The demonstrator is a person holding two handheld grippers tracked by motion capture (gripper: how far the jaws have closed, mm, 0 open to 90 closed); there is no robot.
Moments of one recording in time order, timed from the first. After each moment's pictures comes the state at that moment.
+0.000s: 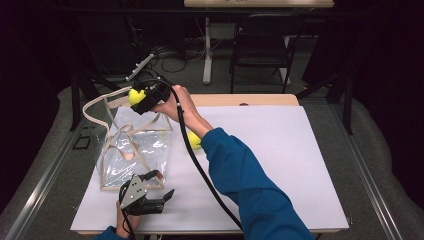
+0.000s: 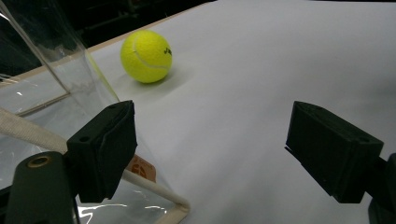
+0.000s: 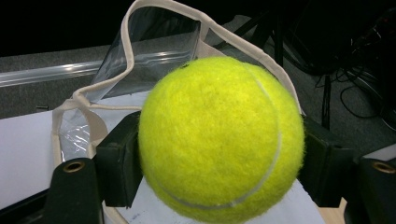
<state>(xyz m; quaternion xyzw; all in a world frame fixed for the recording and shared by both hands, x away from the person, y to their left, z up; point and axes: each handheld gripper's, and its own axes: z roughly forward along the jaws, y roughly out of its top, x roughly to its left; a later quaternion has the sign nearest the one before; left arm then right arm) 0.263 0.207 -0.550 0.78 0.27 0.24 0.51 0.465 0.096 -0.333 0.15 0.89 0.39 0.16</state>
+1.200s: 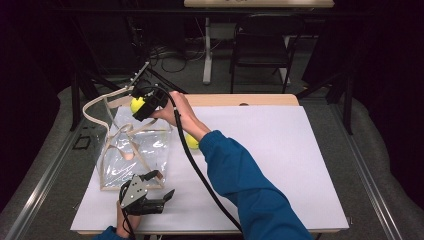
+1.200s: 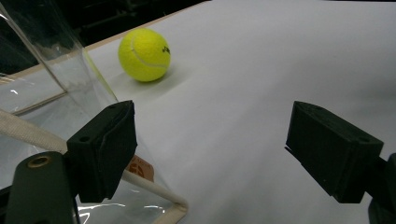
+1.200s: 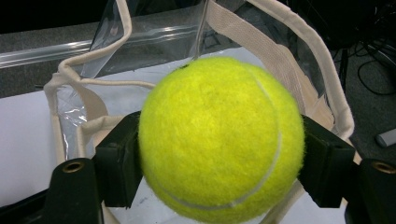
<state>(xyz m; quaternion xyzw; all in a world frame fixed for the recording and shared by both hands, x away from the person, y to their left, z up) 0.264 0.207 -0.551 0.78 0.27 0.24 0.51 0.471 0.107 -0.357 0.16 0.91 0.35 0.13</state>
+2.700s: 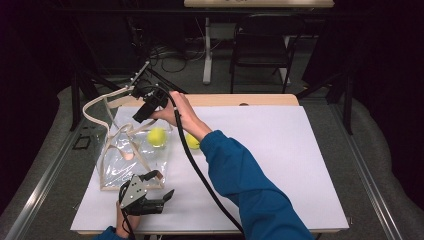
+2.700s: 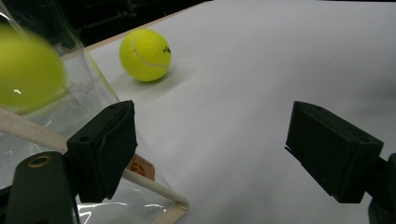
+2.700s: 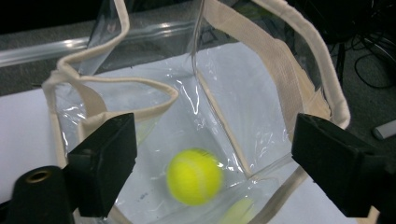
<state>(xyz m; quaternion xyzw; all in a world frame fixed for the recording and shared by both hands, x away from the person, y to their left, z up) 0.263 0.208 -0.551 0.78 0.27 0.24 0.51 0.466 0.089 -0.342 0.18 0.90 0.38 0.12</state>
